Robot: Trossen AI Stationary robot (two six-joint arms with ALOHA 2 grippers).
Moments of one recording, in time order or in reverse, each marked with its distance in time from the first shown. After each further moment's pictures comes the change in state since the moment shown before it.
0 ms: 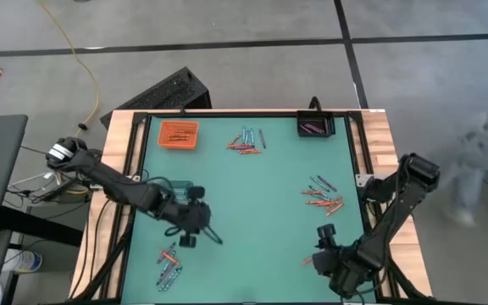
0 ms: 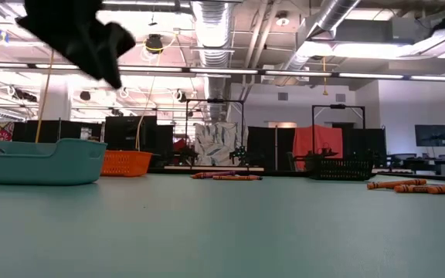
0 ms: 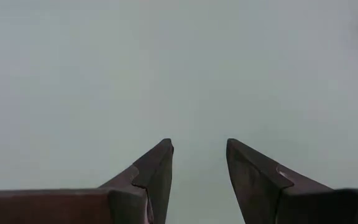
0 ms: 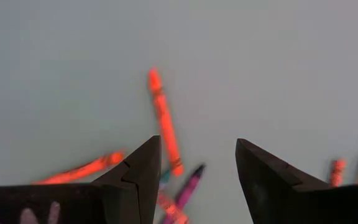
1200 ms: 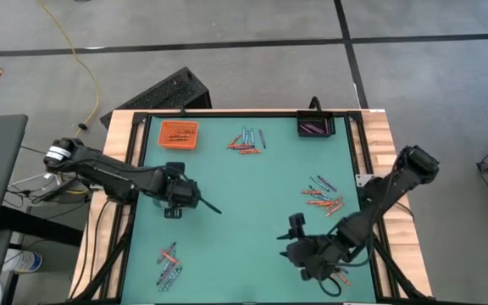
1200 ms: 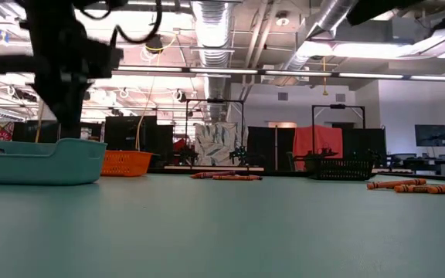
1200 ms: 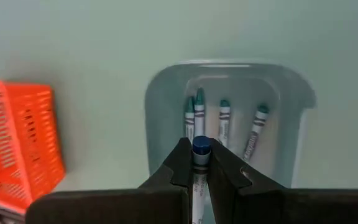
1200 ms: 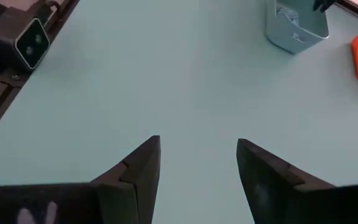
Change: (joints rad) left arm 0.228 -0.025 -0.049 -0.542 -0.065 0.062; right arm -0.206 -0.073 0.010 0.472 0.193 -0.425
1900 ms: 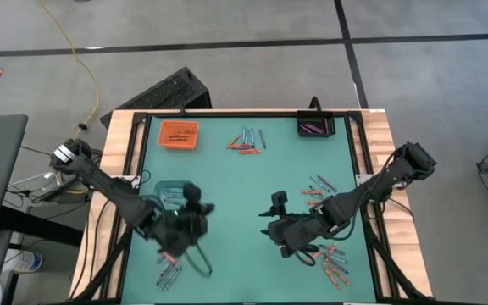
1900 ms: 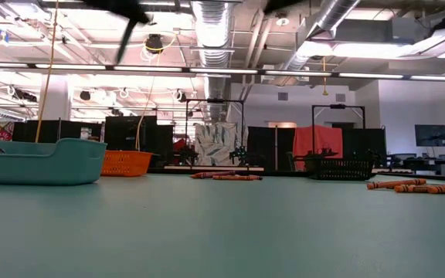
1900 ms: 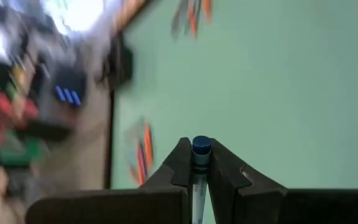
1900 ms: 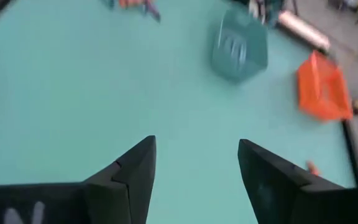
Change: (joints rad) left arm -0.393 0.078 0.207 0.387 -0.548 0.251; right arm -0.212 -0.001 0.081 0.049 -0.046 -0.273
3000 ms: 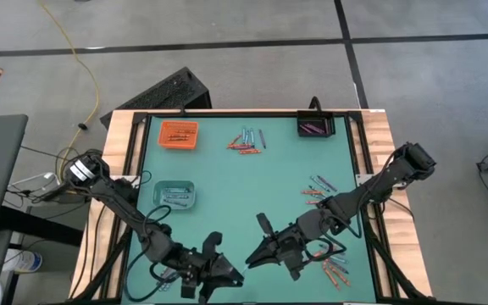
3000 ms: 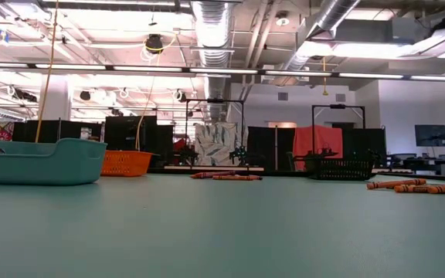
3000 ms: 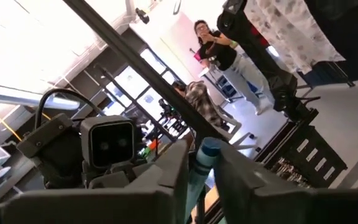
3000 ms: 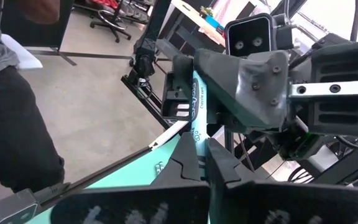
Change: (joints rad) left arm -0.096 0.271 0.000 1.497 0.482 0.813; right arm -0.008 0.002 0.025 0.633 -0.506 -0.532
